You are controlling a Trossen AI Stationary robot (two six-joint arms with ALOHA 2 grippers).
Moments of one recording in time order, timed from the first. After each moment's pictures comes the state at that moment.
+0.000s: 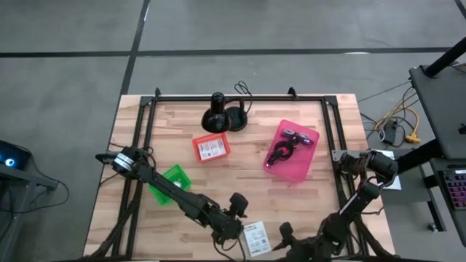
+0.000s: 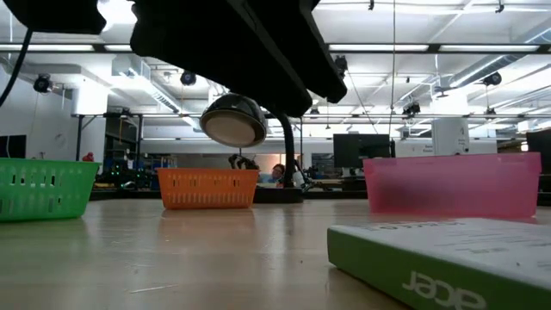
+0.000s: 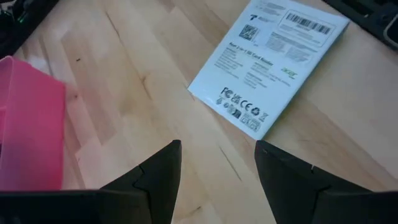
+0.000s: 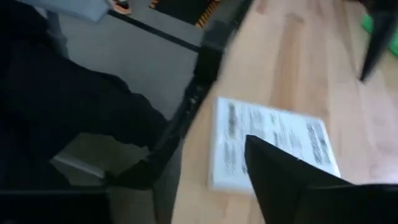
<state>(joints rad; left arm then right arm) -0.54 1.98 1.47 -0.33 -0.30 0.27 1.01 1.90 1.03 0.13 0.59 0.30</state>
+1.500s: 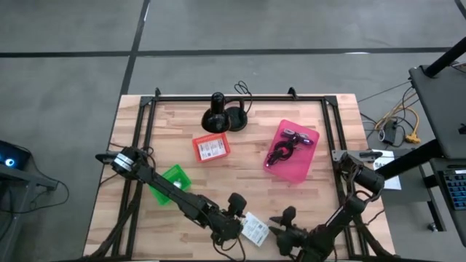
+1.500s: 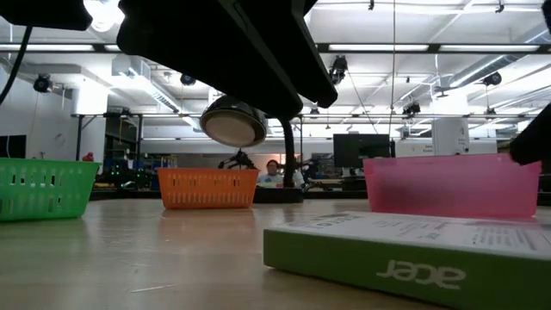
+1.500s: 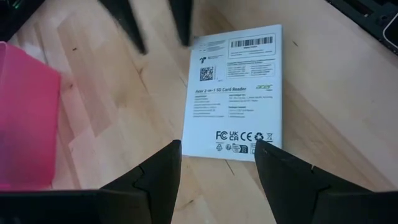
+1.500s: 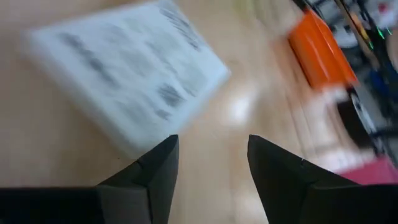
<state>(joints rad) -0.54 1.98 1.47 -0.35 -0.31 0.21 0.95 2.11 1.22 -0.54 1.03 0.64</state>
